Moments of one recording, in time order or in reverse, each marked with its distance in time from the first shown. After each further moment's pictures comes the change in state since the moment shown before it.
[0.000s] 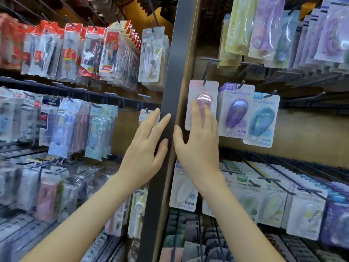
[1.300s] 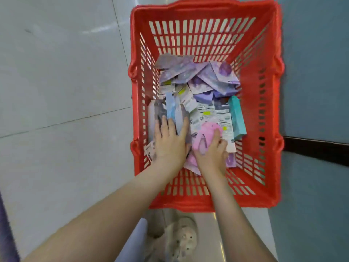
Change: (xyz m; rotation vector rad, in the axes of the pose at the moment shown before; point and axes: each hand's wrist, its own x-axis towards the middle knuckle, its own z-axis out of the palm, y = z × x) left_hand -1.172 0.079 0.102 0.820 -1.246 -1.715; right_hand -1.203 0.046 0.227 0.166 -2.036 0.252
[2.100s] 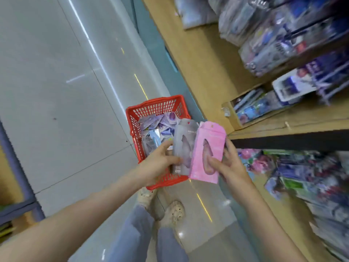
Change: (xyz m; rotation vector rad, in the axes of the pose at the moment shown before) left_hand -0.174 -0.009 -0.445 -1.683 -0.733 -0.014; right_hand -0.310 -0.116 -0.392 1.076 -0.031 -0.162
